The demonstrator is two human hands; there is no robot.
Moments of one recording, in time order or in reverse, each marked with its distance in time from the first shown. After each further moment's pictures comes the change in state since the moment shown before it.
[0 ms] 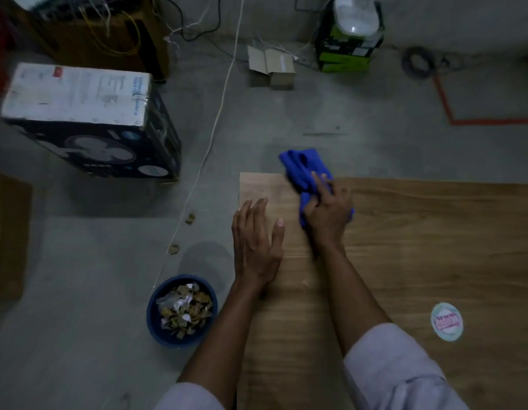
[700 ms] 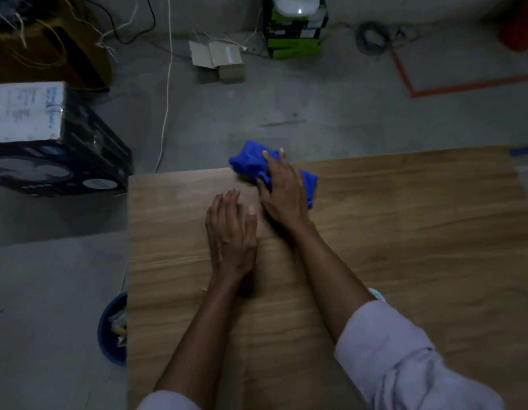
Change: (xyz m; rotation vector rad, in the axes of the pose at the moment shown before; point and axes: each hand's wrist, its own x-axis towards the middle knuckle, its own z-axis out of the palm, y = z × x) left_hand -0.015 0.102 0.127 0.028 0.046 0.031; right_hand 0.041 0.121 -0.033 0.130 -0.268 -0.029
